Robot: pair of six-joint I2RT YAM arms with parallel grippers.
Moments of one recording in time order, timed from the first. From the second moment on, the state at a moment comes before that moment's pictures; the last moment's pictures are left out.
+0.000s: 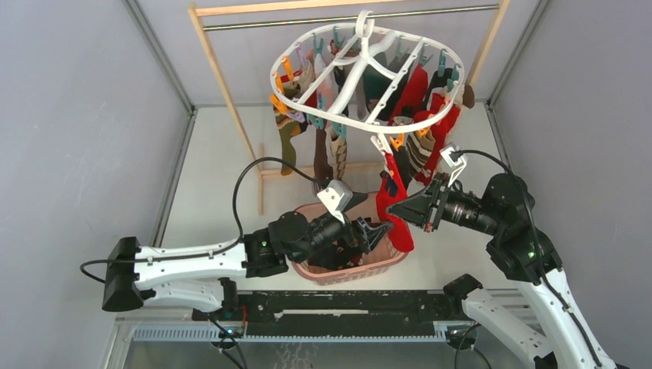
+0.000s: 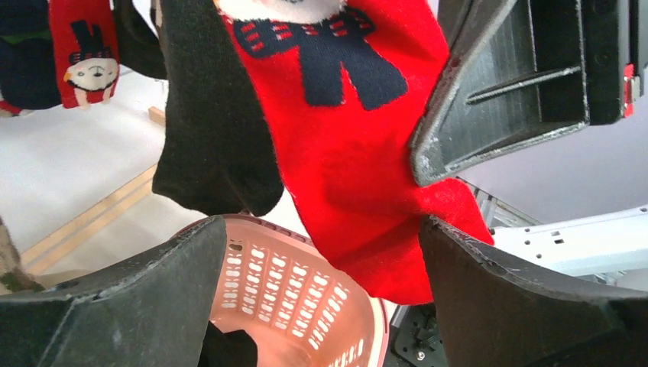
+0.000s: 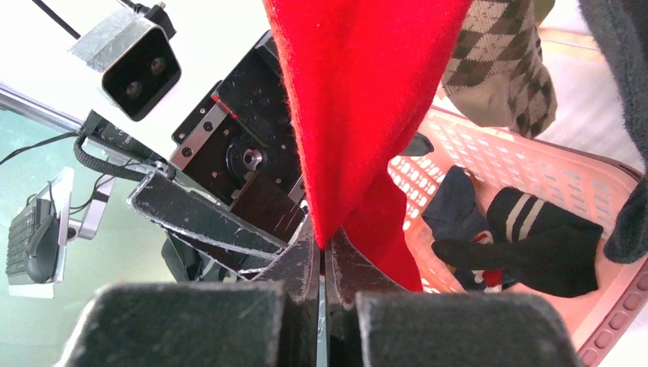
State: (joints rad) left arm -1.35 1.14 0.87 0.36 -0.34 -0.21; right arm 0.47 0.64 1.03 -0.56 -0.66 0.62
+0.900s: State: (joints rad) left arm -1.33 1.08 0.84 0.32 -0.29 -0.26; right arm 0.49 0.66 1.01 -0.56 -0.55 0.59
